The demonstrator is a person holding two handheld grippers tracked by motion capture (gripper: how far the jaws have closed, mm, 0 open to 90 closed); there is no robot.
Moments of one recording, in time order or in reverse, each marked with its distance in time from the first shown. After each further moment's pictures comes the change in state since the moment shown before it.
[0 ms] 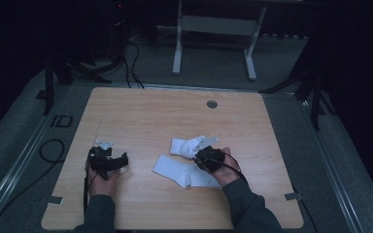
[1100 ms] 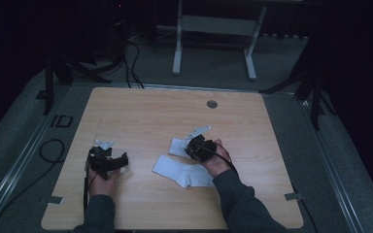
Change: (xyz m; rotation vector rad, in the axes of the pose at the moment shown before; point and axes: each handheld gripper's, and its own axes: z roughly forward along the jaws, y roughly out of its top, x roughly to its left) left arm 0.000 0.000 0.000 -0.002 0.000 -0.002; right arm -0.007 0.034 -0.001 -0.037 0.035 0.088
